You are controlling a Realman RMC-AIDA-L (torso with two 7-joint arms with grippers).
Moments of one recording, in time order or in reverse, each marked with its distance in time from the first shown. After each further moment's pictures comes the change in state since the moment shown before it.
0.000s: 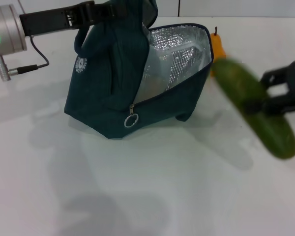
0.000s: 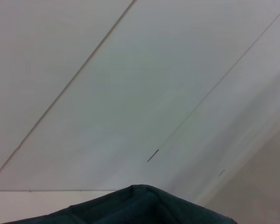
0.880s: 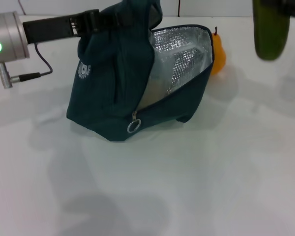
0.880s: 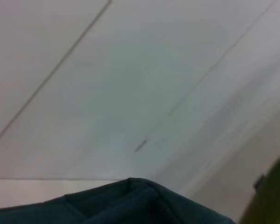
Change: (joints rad) left arm 0.008 -0.008 0.005 0.000 0.000 0.048 0.000; right arm -0.032 0.005 0.140 0.227 0.361 0.293 -0.438
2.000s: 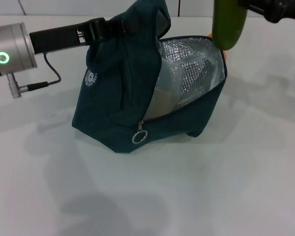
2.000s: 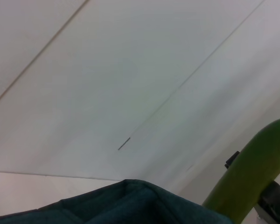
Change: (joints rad) left arm -0.006 0.002 0.000 -0.113 -0.051 0.014 0.068; right arm 0.141 0.006 -0.018 0.456 0.172 0.040 -0.373
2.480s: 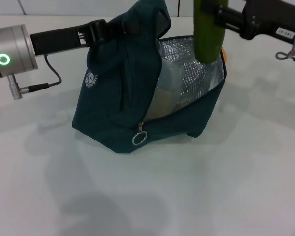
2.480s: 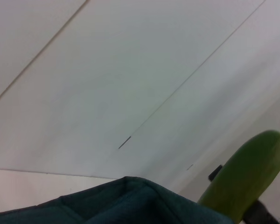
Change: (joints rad) left arm 0.001 -0.002 -0.001 -0.004 0.003 0.000 0.001; right arm 0.054 0.006 -0.031 0.168 0.006 0.035 -0.129
